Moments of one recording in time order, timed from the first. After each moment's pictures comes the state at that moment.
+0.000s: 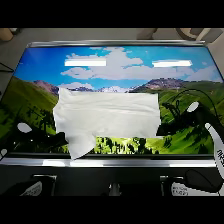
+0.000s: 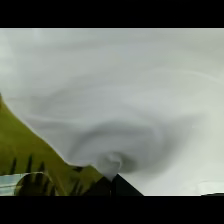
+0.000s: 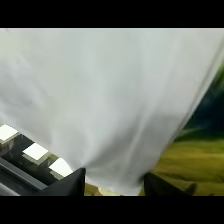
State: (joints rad) left arm 0.12 -1.12 0.51 0.99 -1.10 -1.42; right arm -0.19 -1.45 0.89 -1.18 1.28 0.92
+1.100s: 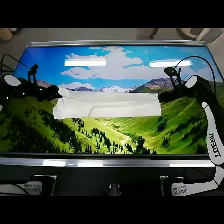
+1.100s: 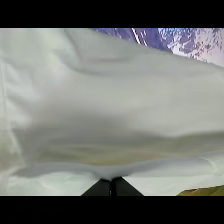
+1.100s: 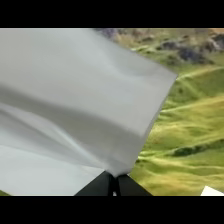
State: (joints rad) left arm 0.12 -1.53 1.36 1.01 -1.12 -1.44; right arm -0.10 -1.62 1.37 -1.22 0.98 0.93
